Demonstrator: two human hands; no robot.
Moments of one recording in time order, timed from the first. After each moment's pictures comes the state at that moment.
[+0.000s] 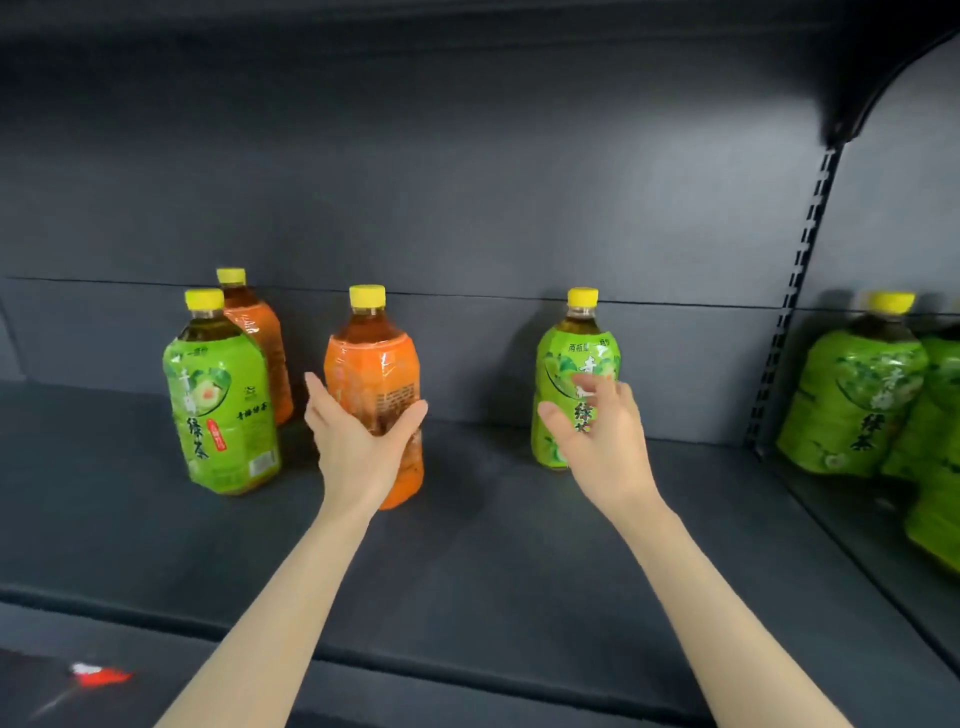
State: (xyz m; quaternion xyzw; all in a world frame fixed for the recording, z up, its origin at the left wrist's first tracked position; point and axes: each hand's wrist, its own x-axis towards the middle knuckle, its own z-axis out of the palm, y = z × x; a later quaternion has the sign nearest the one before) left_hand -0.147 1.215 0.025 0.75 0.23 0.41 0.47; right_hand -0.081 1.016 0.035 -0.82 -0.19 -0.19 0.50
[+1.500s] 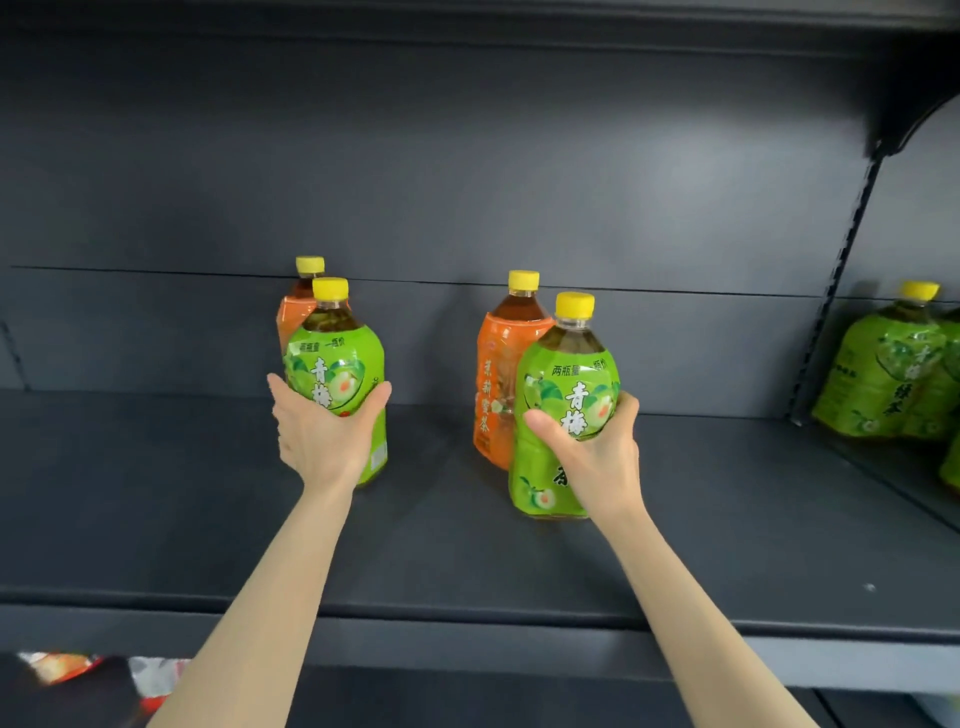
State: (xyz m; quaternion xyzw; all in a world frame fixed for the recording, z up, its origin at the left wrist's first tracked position) left_hand -0.180 1.385 0.020 0.72 0.29 0.41 0.47; right_hand -0.158 1.155 0.014 -0.76 -0.07 -0.17 0.63
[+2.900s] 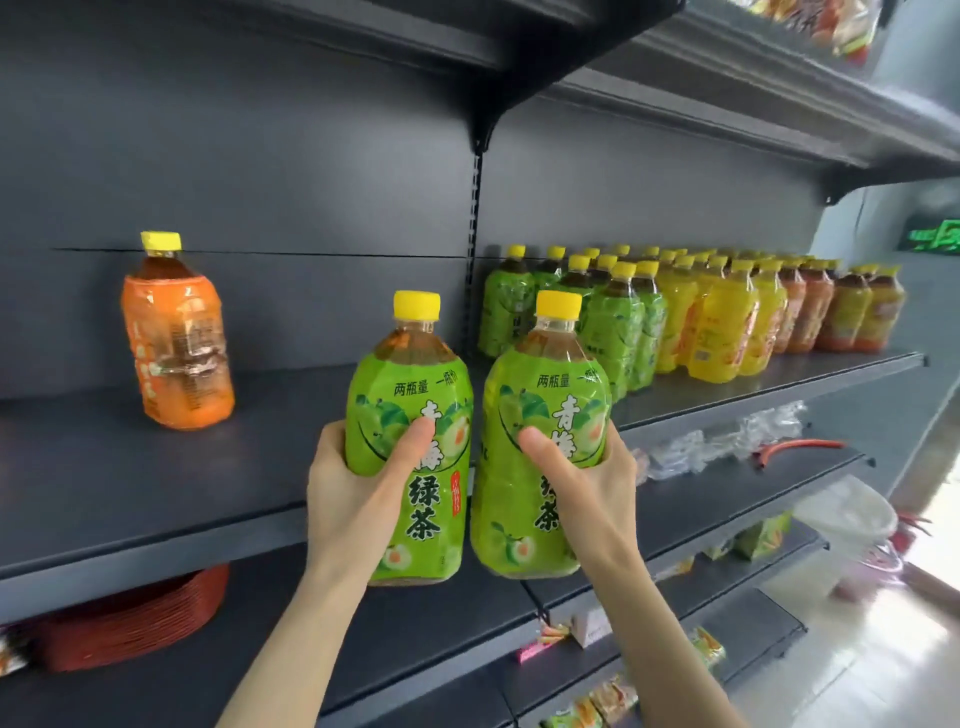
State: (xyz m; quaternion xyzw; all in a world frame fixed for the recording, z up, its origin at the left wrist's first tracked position) left_hand -0.338 1.074 0.019 0.65 -0.05 0.16 0.74; right_hand -0.363 0.905 0.015 -0.70 0.01 -0.31 0.65
